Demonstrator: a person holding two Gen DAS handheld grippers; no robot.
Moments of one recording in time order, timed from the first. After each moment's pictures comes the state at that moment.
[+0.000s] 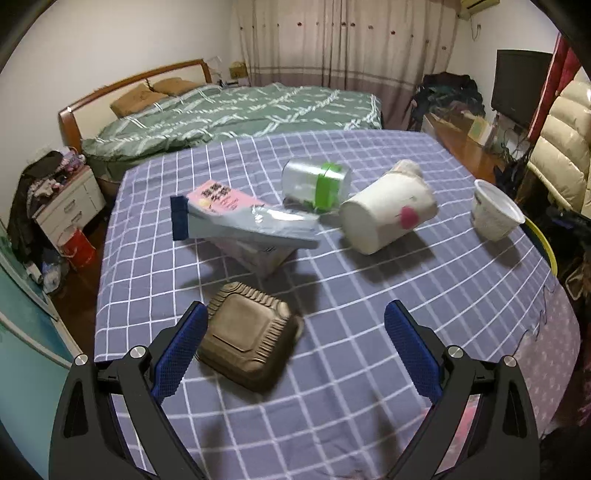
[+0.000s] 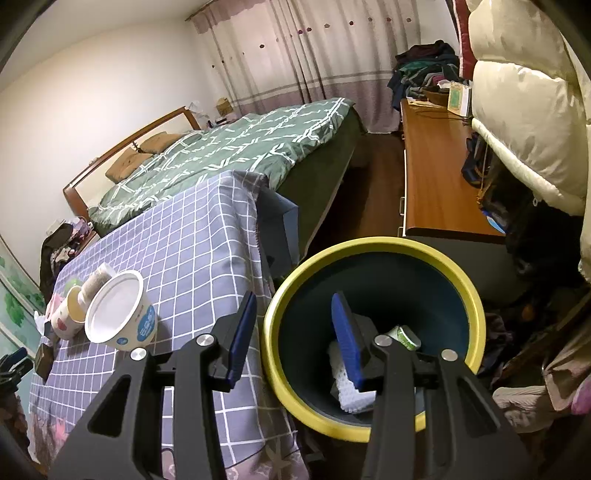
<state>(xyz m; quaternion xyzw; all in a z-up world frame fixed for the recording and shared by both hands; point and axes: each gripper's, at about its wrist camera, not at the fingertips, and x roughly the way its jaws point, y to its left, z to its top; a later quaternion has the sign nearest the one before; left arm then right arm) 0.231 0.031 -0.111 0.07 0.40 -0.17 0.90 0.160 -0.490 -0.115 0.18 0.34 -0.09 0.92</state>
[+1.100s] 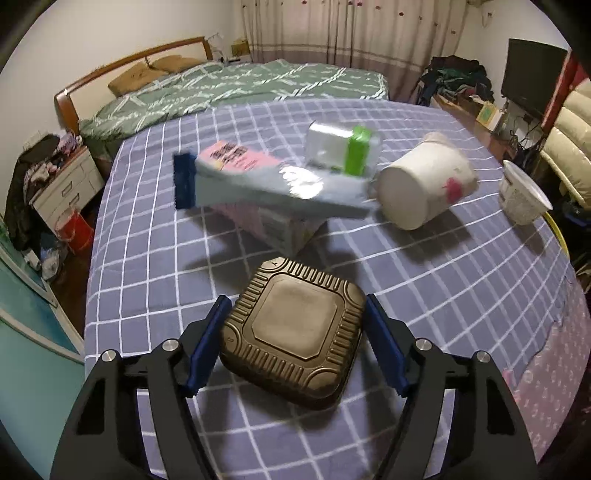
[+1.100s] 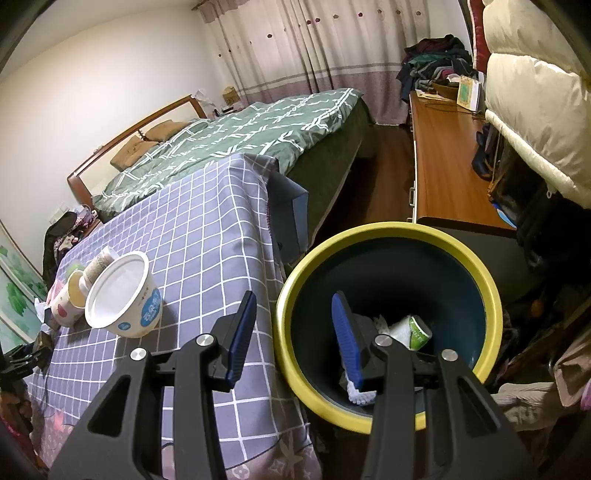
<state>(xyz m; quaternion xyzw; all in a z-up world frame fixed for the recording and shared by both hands) 0.260 0.042 -0.141 0.08 0.43 -0.16 0.88 0.164 -0.481 -0.127 0.18 0.35 -0.08 0.92</state>
